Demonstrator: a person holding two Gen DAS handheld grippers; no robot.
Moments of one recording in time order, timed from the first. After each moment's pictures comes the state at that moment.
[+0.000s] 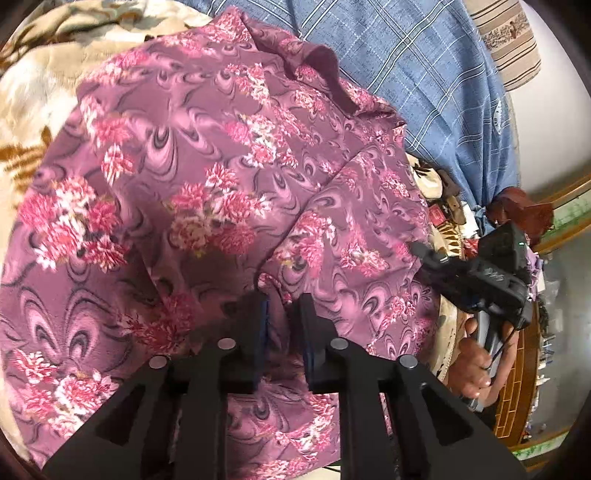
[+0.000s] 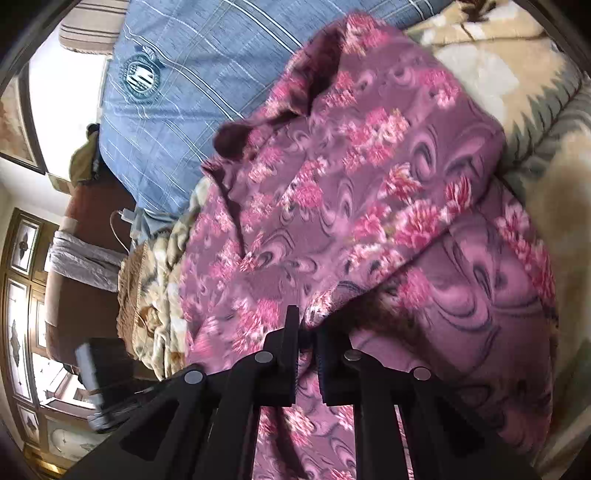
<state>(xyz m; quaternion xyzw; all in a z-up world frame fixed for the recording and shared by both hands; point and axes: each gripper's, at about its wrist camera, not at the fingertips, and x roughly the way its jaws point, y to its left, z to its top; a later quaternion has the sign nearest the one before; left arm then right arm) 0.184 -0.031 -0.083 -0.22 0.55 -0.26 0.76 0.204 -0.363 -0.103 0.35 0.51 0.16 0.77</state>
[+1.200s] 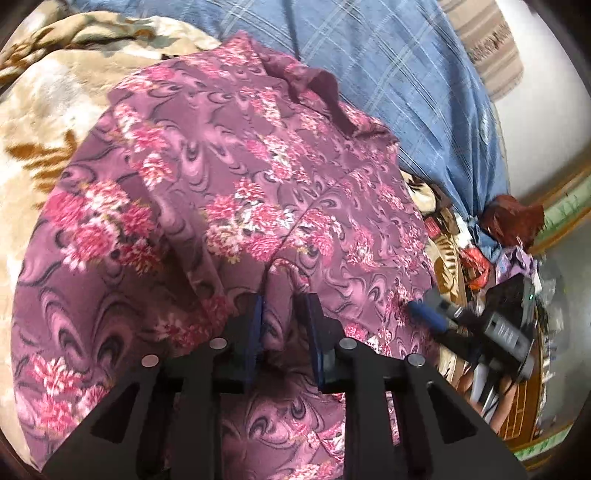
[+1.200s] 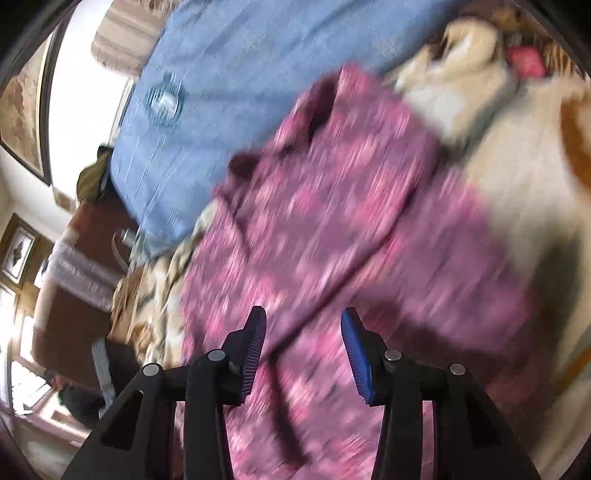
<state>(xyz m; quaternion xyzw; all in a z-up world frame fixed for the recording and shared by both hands) 0.174 -0.002 -0.091 -0.22 0.51 -0.26 0.79 0.131 -0.339 -0.096 0.35 0.43 0.12 0.82</state>
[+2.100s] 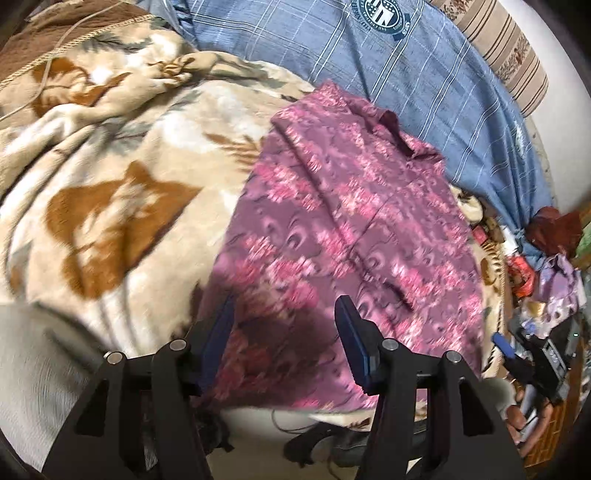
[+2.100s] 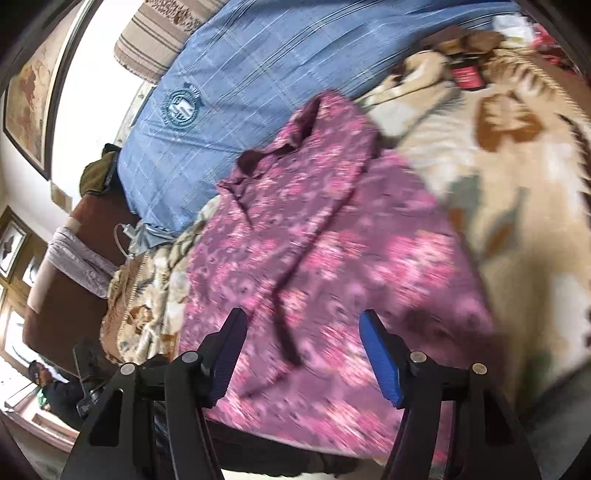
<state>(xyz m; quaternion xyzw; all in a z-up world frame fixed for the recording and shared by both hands) 0.064 0.080 -0.060 -0.17 0.49 -0.12 0.85 0.010 -0.348 -0.059 0.33 0.40 0.06 0.86</state>
